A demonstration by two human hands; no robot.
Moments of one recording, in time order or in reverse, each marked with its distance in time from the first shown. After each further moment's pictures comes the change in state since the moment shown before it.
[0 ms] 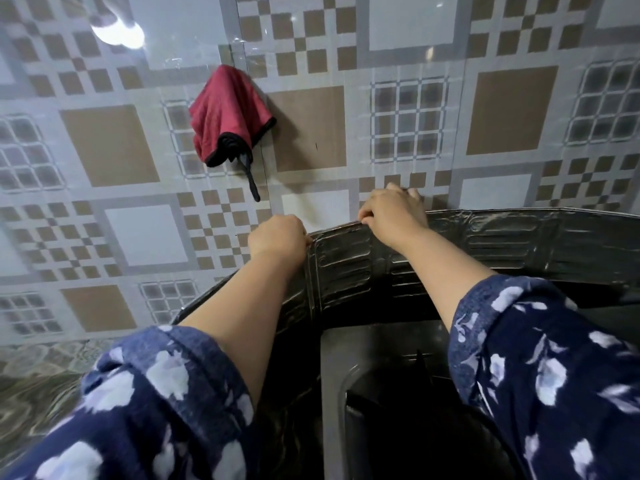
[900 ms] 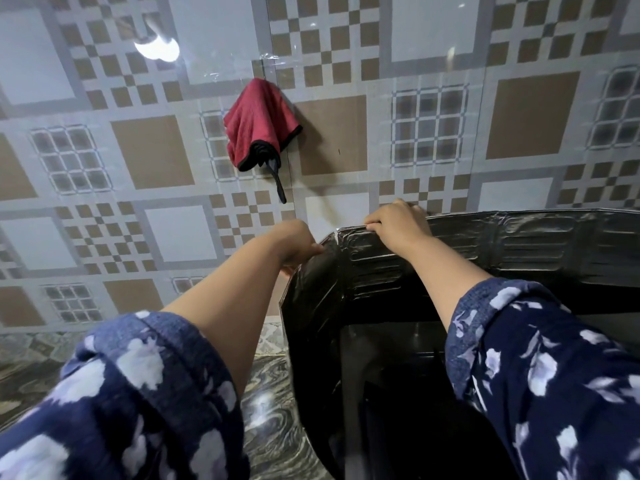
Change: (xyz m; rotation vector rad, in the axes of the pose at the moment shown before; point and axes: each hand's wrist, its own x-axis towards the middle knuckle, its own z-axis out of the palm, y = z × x) left_hand -0.021 -0.018 -0.041 -0.206 -0.411 0.006; right_hand -0.006 -0.019 0.006 0.176 -0.138 0.047
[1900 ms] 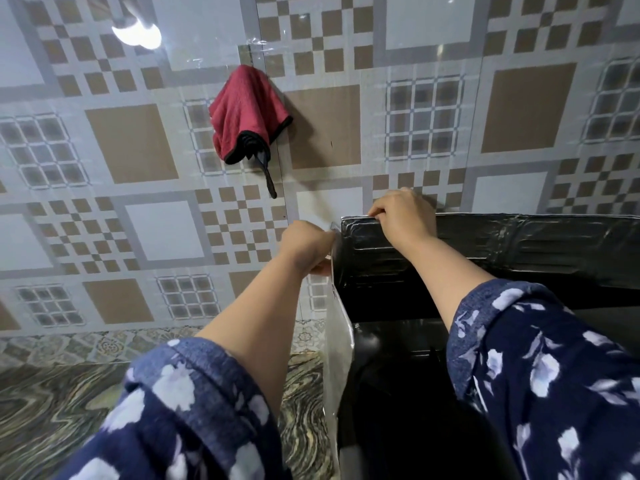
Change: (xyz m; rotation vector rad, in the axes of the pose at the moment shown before) left_hand 0.014 0.023 0.037 -0.704 0.196 -0.094; right_hand 0.002 0.015 0.006 -0.018 0.264 0.008
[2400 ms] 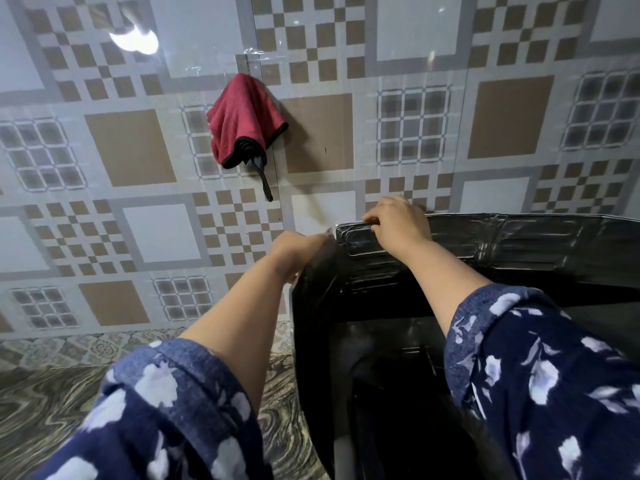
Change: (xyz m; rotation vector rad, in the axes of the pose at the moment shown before) left_hand -0.009 -0.003 -0.013 0.167 -0.054 -0.005; right_hand -0.009 0.003 -0.012 -0.092 -0.112 -0.060
